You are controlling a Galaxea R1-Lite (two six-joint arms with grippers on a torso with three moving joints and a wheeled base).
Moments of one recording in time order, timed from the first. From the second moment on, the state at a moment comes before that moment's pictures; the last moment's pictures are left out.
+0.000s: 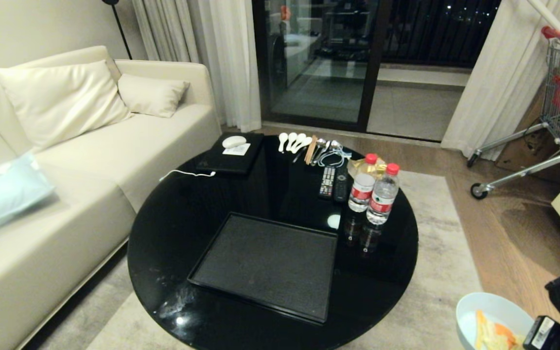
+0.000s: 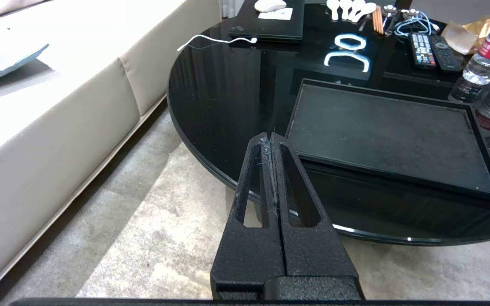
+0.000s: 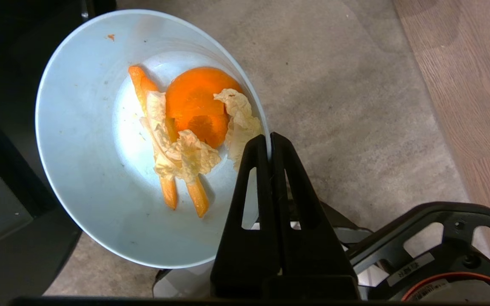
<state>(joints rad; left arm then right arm) 0.00 0.00 0.00 -0.01 0.01 -0.02 0.34 1.29 -0.38 0.20 -0.39 1.07</state>
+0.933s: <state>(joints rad) 0.00 0.00 0.00 -0.01 0.01 -0.02 0.36 1.29 -0.38 0.20 -0.39 1.07</state>
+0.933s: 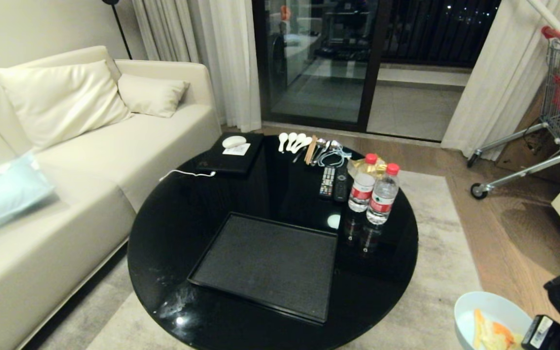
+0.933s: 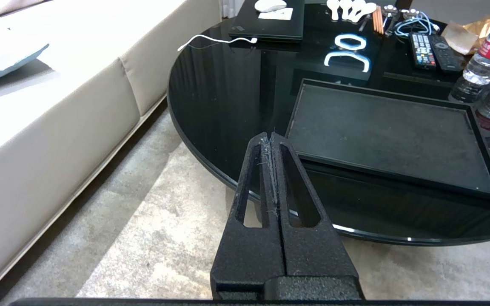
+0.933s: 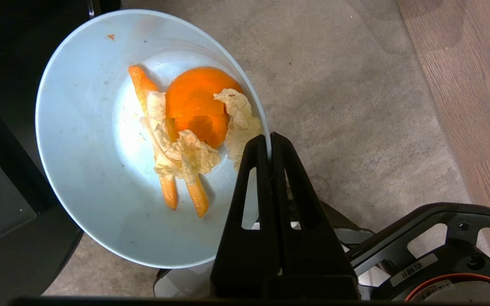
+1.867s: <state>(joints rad) 0.00 0.00 0.00 -0.01 0.01 -0.02 0.36 1.30 -0.39 0.20 -0.40 1.08</state>
